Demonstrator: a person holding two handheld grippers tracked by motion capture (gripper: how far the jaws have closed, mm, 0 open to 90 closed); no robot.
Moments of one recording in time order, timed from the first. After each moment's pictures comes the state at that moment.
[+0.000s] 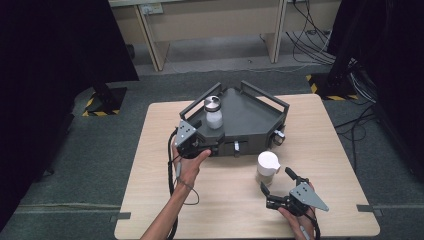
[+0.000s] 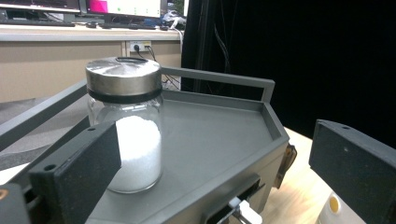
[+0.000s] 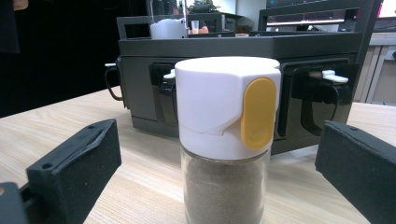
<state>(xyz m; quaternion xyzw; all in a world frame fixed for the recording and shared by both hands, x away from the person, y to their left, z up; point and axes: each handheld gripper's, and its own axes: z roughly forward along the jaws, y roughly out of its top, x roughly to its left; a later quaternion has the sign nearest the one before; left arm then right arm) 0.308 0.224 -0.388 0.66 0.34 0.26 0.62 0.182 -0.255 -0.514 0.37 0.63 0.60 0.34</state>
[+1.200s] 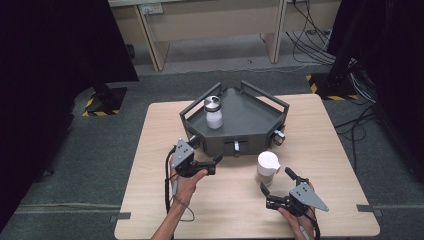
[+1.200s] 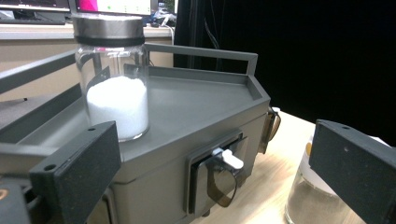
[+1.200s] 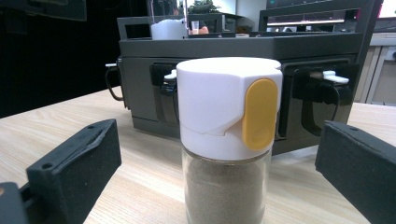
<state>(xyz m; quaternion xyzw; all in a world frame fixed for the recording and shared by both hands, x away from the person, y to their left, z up) 0.280 0.240 -0.424 0.67 0.33 0.25 0.62 0.182 -0.254 -0.514 0.37 0.63 0.60 0.34</state>
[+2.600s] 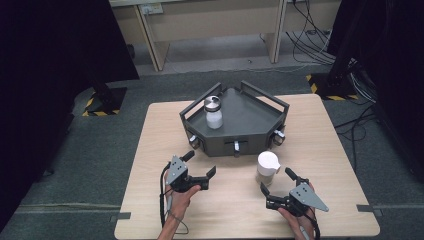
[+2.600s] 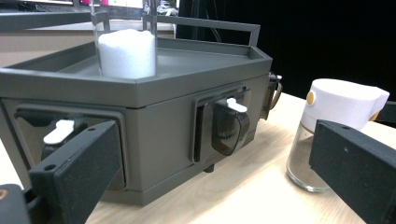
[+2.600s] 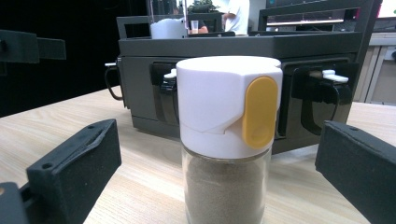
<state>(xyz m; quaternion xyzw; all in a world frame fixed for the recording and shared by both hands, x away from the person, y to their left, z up) 0.257 0.261 -0.470 0.66 0.33 0.25 0.62 0.182 -0.253 -0.515 0.37 0.63 0.60 0.34</state>
